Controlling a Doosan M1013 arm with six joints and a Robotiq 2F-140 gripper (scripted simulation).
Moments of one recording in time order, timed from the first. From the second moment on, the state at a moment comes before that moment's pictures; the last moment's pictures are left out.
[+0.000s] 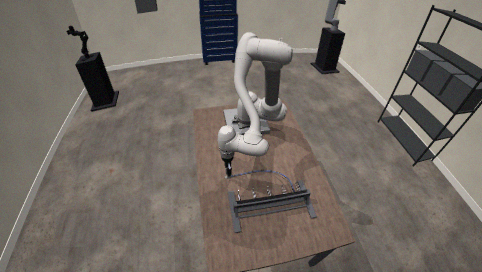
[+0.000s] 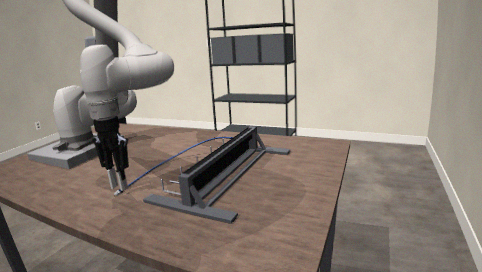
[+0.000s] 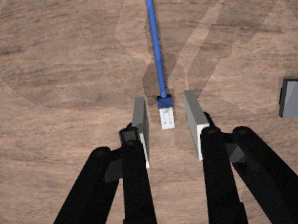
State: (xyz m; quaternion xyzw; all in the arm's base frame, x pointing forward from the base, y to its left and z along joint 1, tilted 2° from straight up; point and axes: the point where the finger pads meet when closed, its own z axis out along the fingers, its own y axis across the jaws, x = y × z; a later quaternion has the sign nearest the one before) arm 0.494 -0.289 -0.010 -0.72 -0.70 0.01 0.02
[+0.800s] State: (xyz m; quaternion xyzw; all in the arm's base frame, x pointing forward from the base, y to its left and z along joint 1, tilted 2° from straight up) arm 0.494 -0.289 -0.013 -0.72 -0.70 0.01 0.02
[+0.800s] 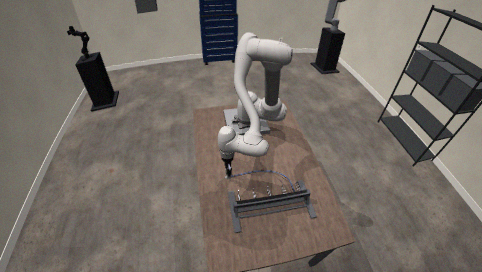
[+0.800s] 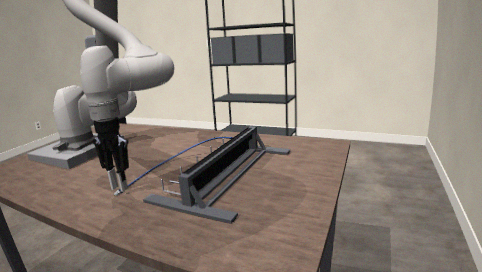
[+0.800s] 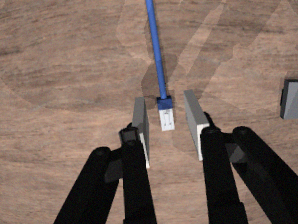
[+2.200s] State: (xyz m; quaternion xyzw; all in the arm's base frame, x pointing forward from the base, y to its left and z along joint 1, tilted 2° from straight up) arm 0.494 -0.289 -0.021 -0.72 -0.70 0.01 0.02
